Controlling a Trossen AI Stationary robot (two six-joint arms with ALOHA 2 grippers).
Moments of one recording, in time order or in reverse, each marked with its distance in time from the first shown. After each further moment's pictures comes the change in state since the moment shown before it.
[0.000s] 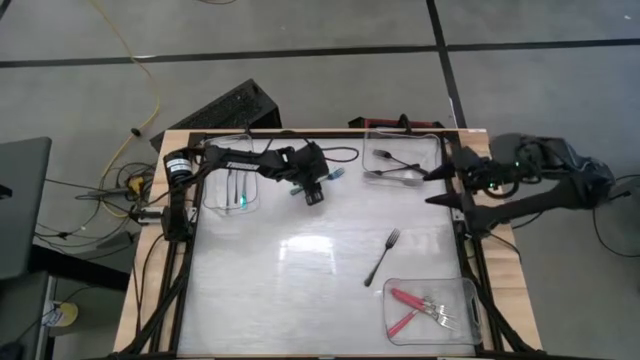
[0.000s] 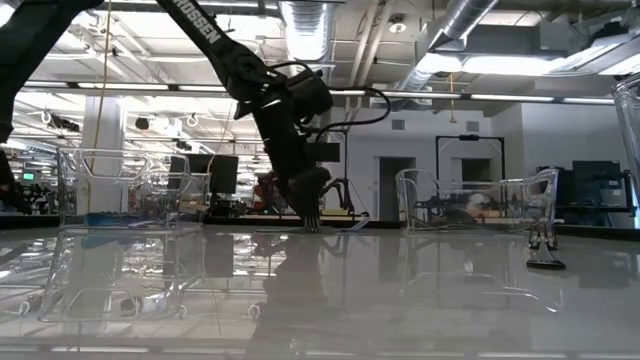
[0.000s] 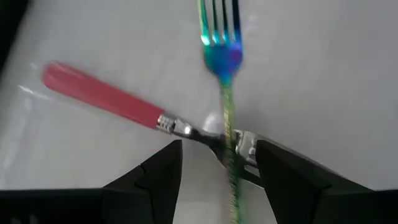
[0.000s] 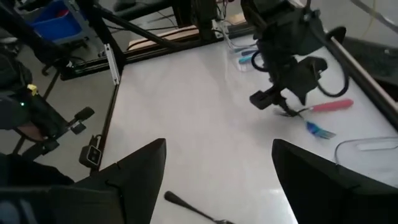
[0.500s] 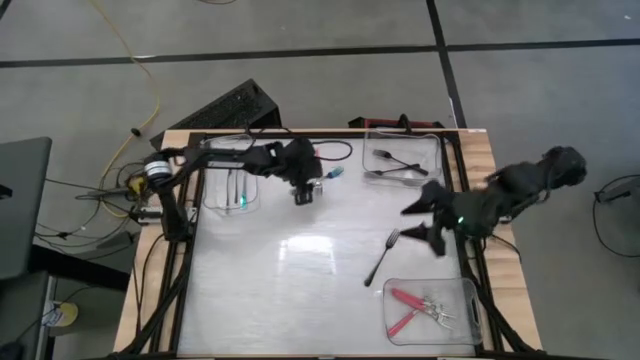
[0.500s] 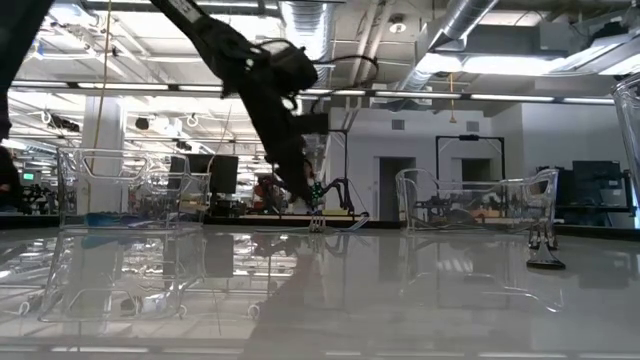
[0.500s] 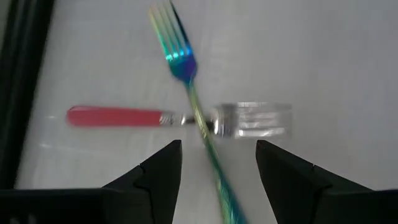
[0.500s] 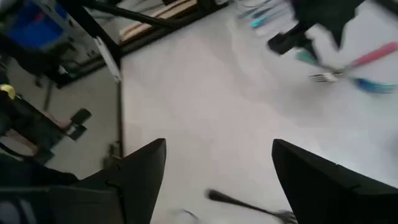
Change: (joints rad) left arm 0.009 -0.162 -0.066 -0.044 0.120 0.199; right arm 0.428 0.233 0.000 0.077 0.348 0.471
